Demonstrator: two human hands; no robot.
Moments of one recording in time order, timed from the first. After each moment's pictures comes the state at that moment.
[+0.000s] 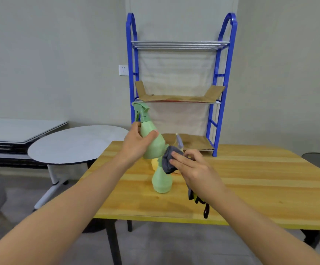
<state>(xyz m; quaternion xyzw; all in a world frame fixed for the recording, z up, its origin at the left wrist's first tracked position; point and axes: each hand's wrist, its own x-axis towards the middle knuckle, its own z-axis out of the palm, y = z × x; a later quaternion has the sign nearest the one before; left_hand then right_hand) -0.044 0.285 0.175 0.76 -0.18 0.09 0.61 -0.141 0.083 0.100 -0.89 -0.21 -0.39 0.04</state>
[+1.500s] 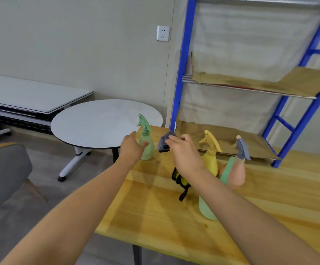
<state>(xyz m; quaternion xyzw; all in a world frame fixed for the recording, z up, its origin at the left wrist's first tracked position) 0.210 0.395 0.043 0.90 0.01 0.09 0.42 0.101 0.223 0.099 -0.96 -0.12 -0.22 0.08</state>
